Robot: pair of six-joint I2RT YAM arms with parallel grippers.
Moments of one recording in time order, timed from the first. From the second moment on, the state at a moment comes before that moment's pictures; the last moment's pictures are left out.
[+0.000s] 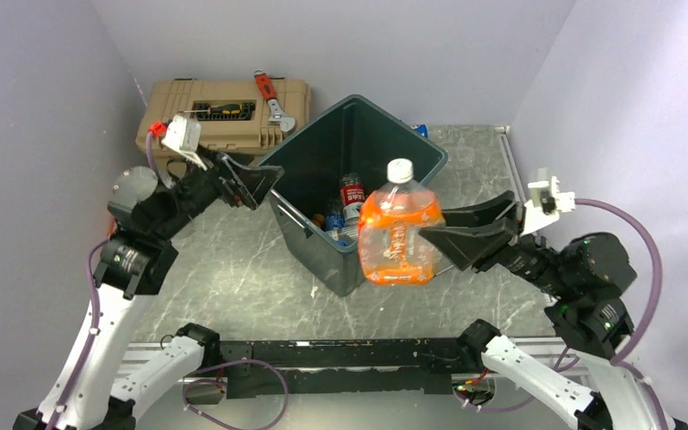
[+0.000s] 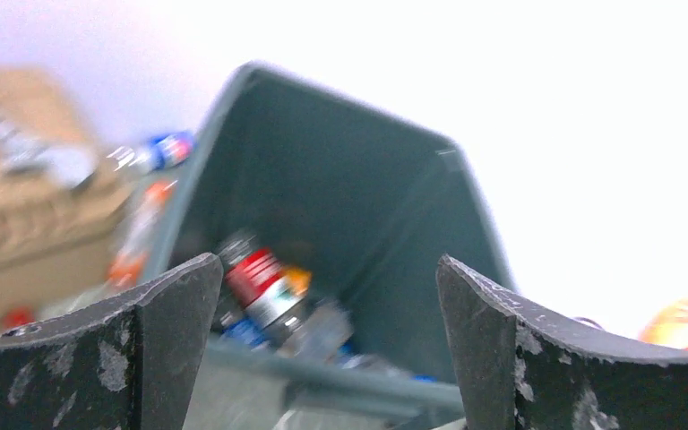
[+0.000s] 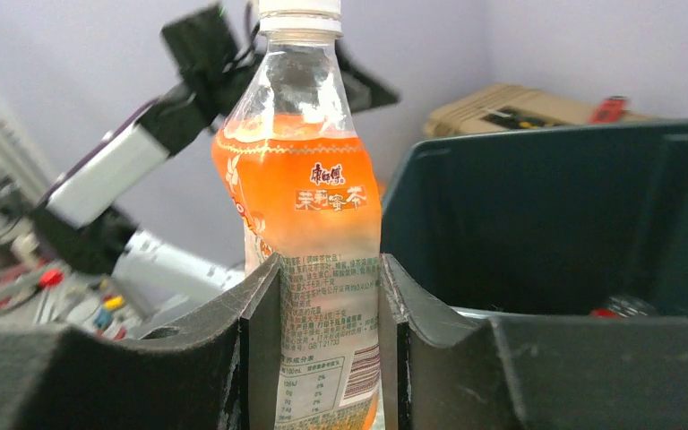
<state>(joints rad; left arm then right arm) -0.36 0.79 1.15 -0.32 0.27 -0.41 0.67 0.55 1.20 -0.37 -0.32 0.39</state>
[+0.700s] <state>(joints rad) -0.58 1.19 1.49 0.22 0.86 -0.76 0.67 0.64 1.10 -0.13 -0.63 0.42</state>
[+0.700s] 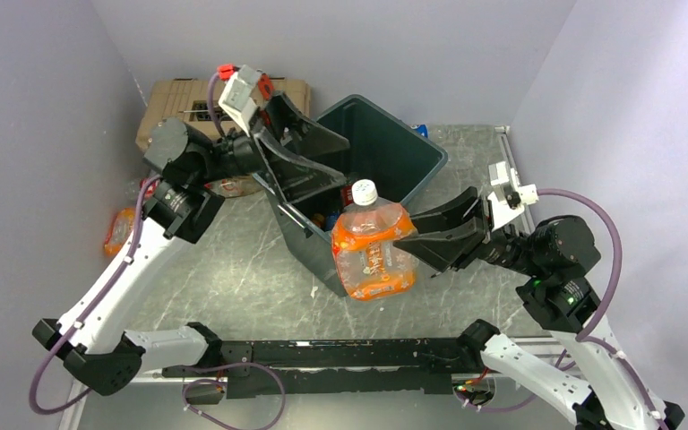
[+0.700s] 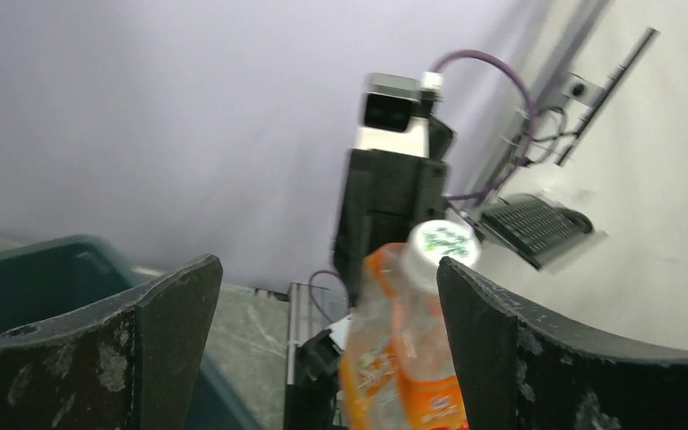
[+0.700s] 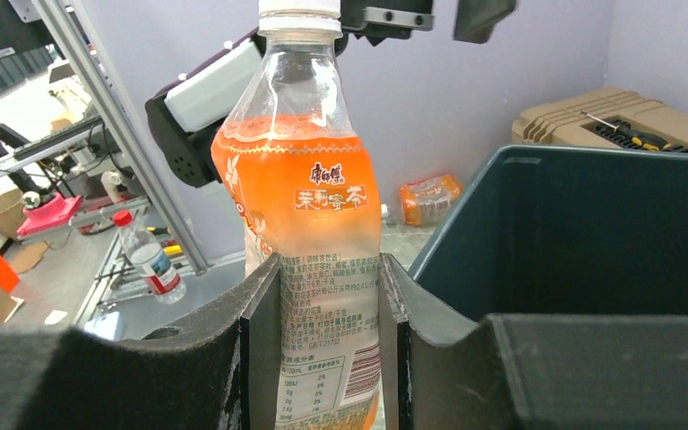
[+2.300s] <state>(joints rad) -0.95 1.11 1.55 0.02 0.28 -0.19 0.67 0.50 1.15 -0.27 -0.42 0.40</state>
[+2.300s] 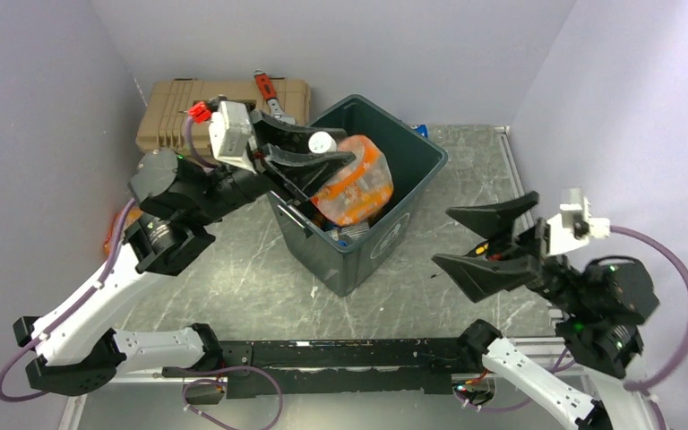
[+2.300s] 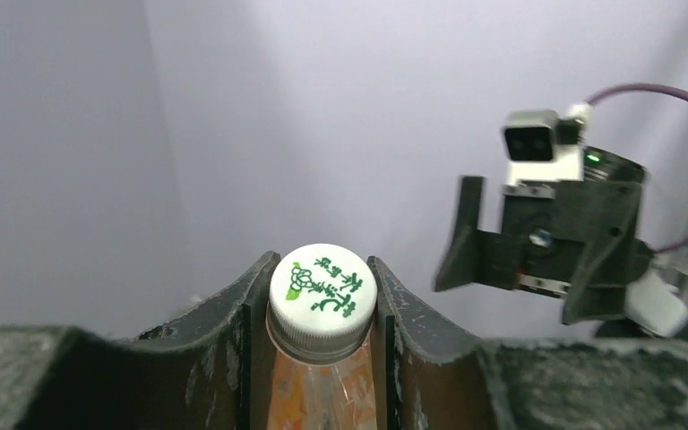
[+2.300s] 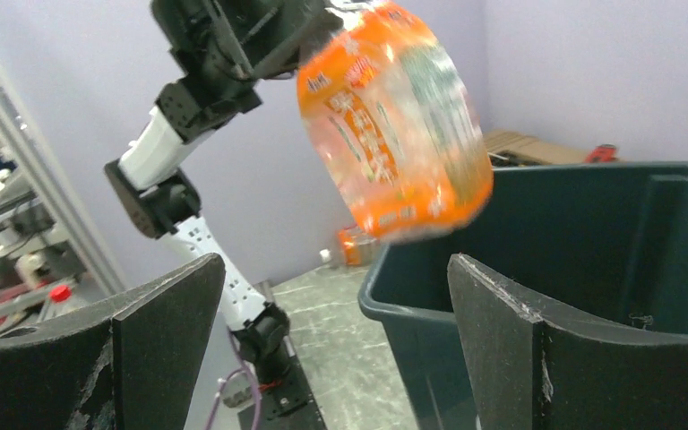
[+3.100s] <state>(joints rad) -0.95 1.30 1.75 0.00 0.15 0.26 0.67 0.00 0.60 -0.62 0.27 0.69</state>
